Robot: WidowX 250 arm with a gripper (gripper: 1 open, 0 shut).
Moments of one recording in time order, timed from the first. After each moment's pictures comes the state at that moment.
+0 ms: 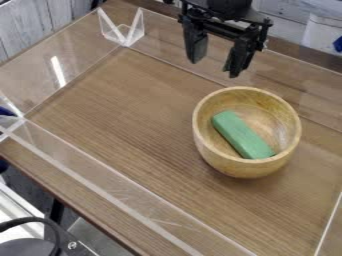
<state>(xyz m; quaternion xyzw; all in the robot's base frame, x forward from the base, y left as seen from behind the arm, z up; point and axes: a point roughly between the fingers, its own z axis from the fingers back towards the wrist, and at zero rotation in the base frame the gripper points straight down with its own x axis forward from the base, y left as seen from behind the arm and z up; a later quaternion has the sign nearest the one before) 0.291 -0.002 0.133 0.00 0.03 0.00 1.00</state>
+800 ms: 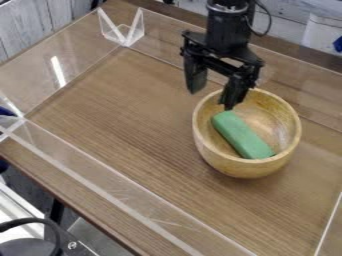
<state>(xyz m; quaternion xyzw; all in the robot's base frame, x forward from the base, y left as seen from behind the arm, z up) 0.283 -0.022 0.093 -0.01 0.06 -0.07 1.00</state>
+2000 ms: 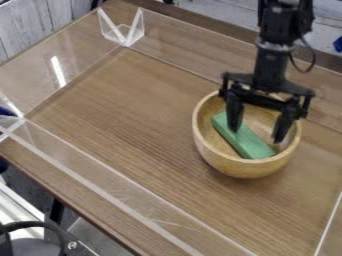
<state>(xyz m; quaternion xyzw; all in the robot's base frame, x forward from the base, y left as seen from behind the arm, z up) 0.294 -0.071 0.053 -0.03 0.12 0.09 0.99</state>
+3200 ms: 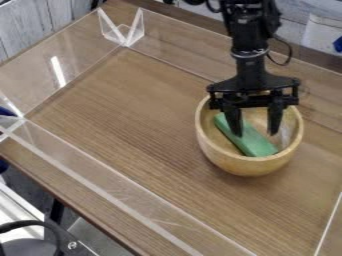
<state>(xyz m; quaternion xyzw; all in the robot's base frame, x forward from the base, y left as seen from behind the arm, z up) 0.294 -0.071 0.038 -0.12 0.04 0.22 0.97</state>
